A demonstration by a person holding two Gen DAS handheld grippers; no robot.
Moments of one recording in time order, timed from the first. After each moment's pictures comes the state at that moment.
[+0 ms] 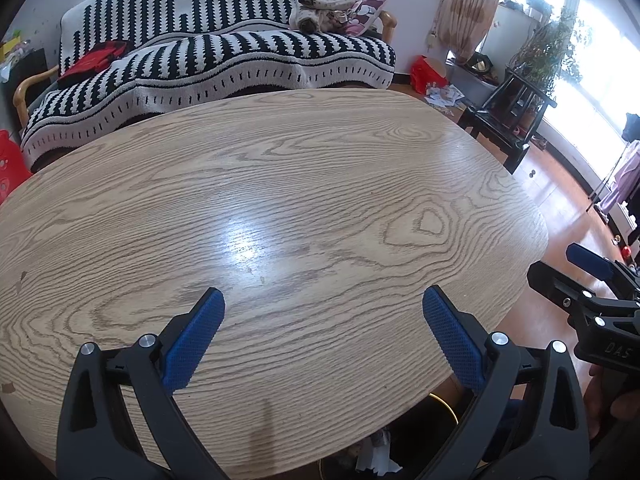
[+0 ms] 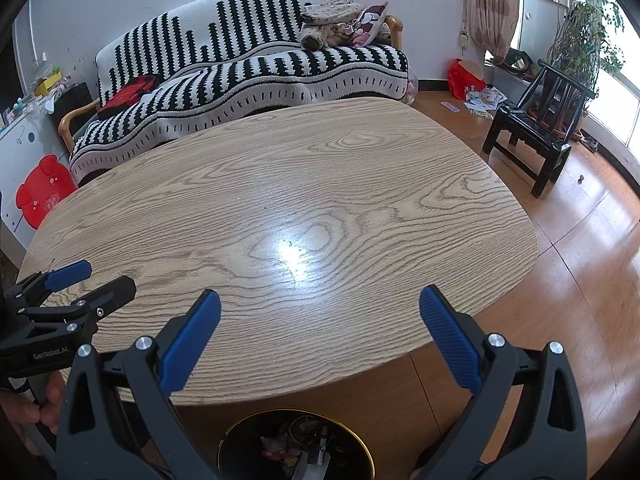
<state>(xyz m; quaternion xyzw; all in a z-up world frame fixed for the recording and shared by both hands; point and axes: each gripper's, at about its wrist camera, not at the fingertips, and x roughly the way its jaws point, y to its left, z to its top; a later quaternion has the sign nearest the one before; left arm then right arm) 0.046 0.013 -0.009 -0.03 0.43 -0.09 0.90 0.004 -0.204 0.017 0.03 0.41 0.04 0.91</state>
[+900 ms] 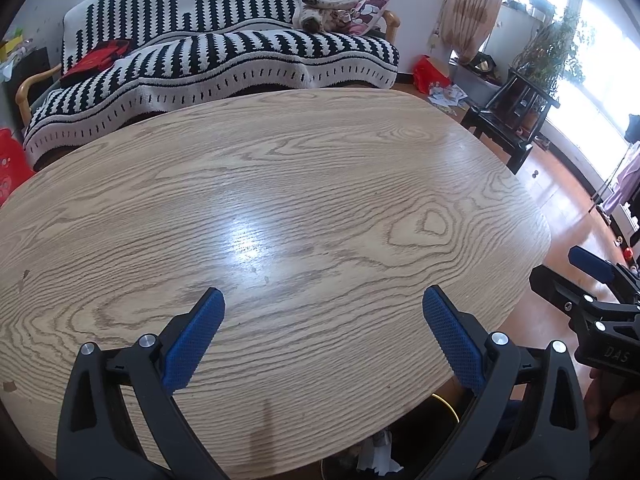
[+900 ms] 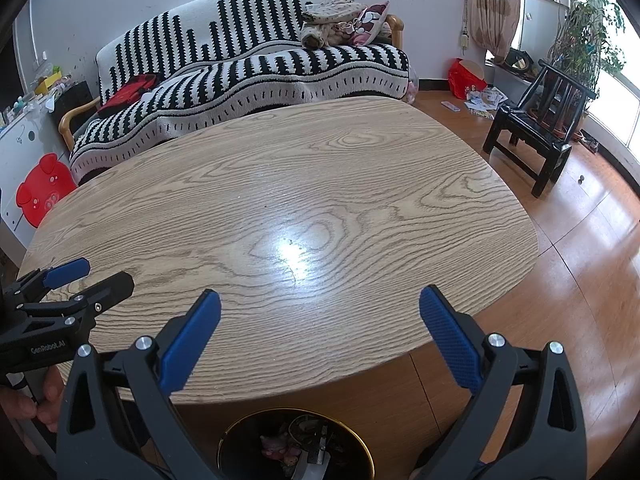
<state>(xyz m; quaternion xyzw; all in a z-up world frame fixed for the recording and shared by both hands) 0.048 0.017 -0.007 -0.03 0.44 -0.08 0.90 0.003 -0.203 0.016 0.03 0.41 0.04 0.91</state>
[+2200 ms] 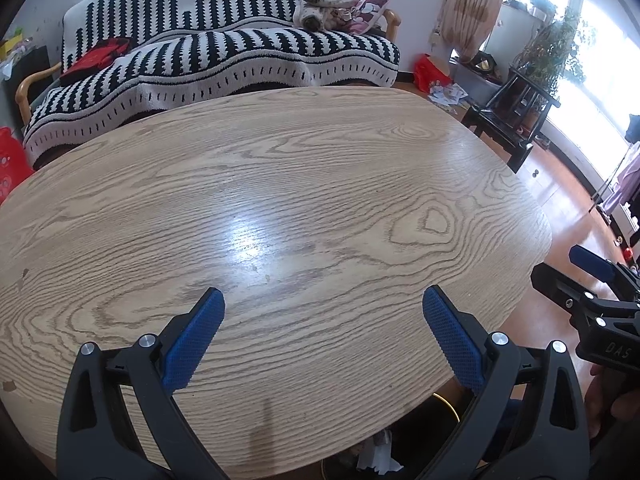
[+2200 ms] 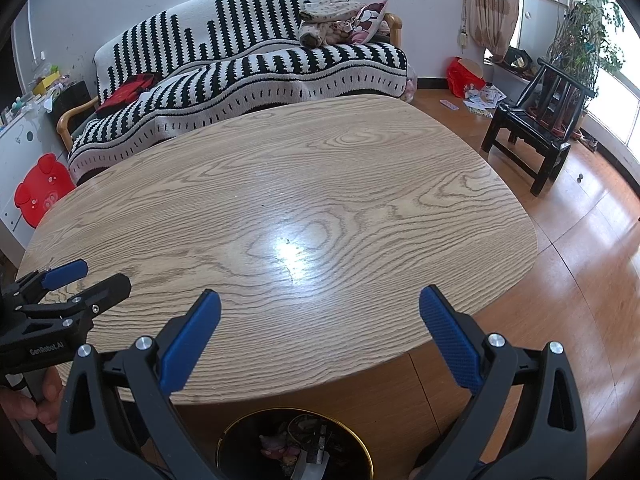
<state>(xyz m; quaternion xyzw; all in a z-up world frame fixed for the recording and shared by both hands) 0.049 0.016 -0.009 -0.02 0.44 -0.08 0.89 0.003 -0.205 0.011 0.03 0.41 0.04 0.91</state>
